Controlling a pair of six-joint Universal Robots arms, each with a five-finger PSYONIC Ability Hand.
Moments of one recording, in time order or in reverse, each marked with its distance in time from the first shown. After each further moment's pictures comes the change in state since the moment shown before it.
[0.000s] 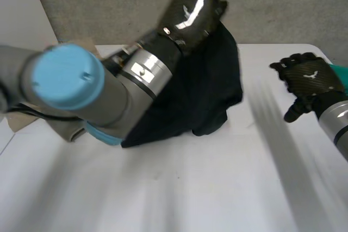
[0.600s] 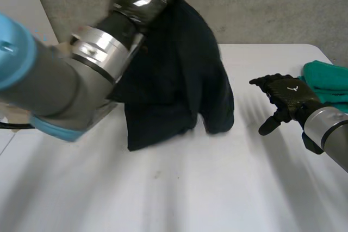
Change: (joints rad) left arm 0.142 0.253 -0.136 -0.104 -0.067 -0.029; right arm 0.025 0.151 -0.092 0.113 -0.098 0.283; left_hand 0.000 0.003 0.003 0.004 0.000; right_hand 0.000 0.000 0.000 0.000 0.000
